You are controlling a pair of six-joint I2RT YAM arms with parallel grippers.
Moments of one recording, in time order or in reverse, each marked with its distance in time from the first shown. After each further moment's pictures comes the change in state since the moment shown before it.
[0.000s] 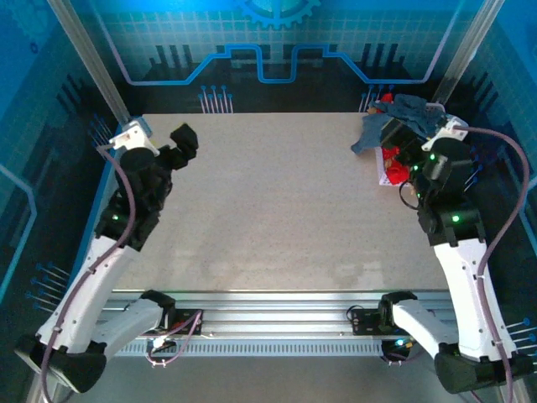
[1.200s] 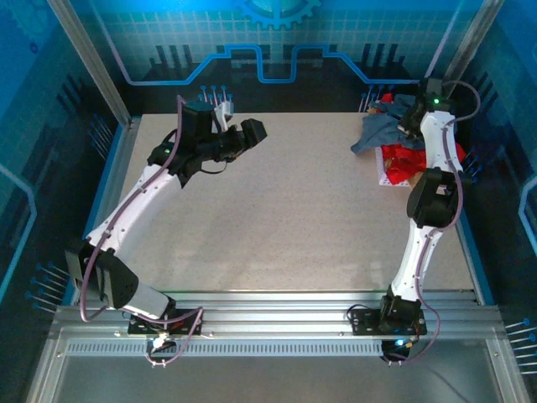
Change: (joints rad) left arm -0.090 0.526 0.363 -0.132 0.766 -0.245; right arm -0.299 1.246 0.971 -0.457 -0.055 -0.106
